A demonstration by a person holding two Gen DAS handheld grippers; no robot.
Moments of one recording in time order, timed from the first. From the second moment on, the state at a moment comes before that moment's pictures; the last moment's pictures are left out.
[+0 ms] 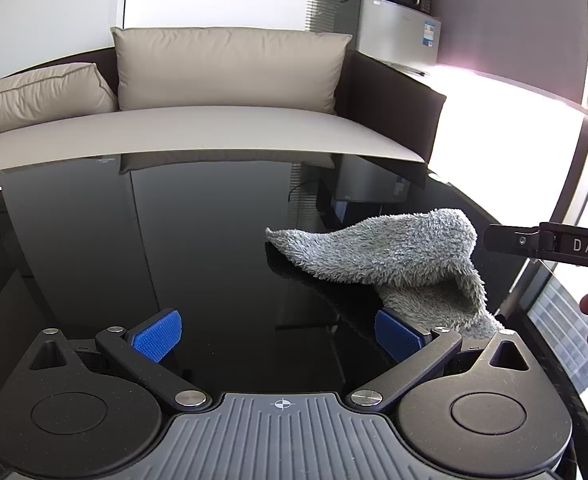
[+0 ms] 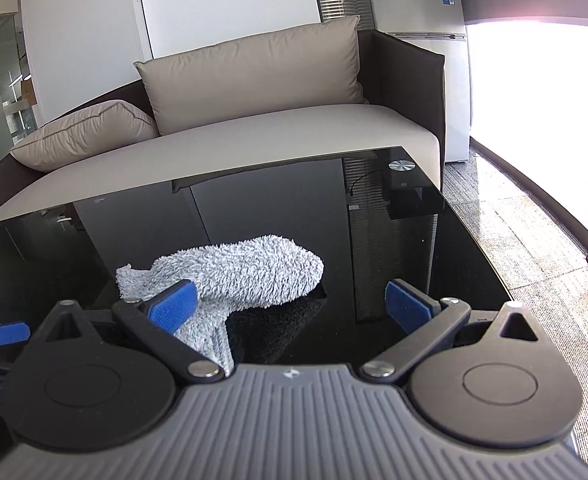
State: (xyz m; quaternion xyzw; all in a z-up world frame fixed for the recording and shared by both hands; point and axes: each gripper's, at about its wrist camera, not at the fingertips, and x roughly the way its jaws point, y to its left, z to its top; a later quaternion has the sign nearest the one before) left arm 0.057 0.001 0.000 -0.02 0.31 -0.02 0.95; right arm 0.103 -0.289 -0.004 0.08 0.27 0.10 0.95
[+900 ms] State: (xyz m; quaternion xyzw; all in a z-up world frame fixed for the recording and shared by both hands) left arm 0.086 0.009 0.002 -0.04 0.31 -0.02 0.95; right arm 0.159 -0.281 -0.016 0.11 0.32 0.16 0.93
